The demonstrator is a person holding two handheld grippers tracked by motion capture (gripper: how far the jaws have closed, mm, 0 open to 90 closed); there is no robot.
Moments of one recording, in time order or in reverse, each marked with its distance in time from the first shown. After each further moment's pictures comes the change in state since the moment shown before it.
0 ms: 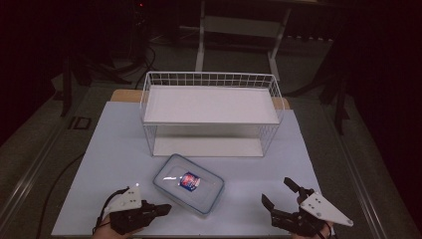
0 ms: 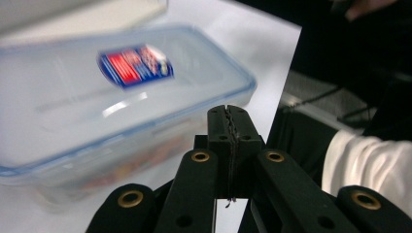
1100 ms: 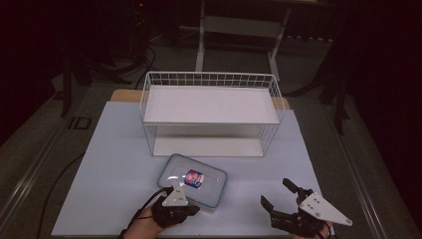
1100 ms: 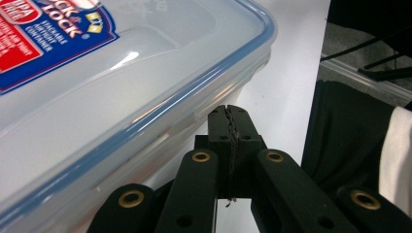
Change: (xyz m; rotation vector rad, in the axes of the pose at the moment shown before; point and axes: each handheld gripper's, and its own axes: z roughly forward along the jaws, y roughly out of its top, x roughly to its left) left arm -0.005 0.016 0.091 0.195 0.013 0.061; right arm 0.001 0.000 0.000 0.011 0.018 -0.006
